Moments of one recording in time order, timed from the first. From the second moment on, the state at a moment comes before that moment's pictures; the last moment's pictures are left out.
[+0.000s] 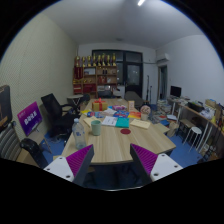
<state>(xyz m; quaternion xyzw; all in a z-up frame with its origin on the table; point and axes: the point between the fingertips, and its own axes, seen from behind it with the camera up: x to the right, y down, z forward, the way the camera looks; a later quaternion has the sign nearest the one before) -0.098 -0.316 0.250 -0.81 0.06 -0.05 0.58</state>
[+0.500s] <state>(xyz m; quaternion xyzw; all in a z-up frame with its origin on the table) -0.190 -0.303 0.244 -0.78 0.05 -0.04 0.62</state>
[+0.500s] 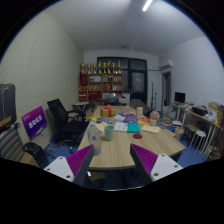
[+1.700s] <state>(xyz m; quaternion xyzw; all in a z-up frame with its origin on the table) -0.267 0.082 0.093 -0.78 -0.02 0.02 0.63</state>
